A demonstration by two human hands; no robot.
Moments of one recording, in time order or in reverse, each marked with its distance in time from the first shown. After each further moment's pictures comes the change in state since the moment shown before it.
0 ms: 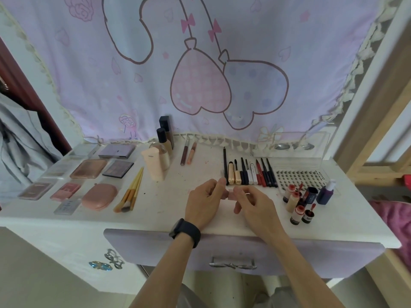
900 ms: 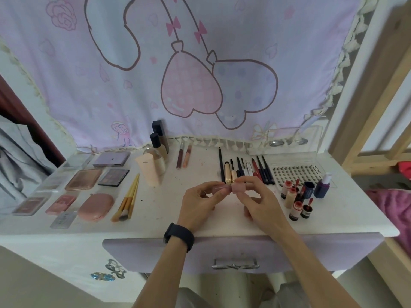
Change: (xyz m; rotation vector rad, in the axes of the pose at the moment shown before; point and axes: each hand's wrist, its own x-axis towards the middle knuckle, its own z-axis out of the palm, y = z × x) left_hand -0.001 0.000 -0.014 -0.197 -0.115 0.022; right_hand 0.002 0.000 -0.013 0.195 0.001 -0.026
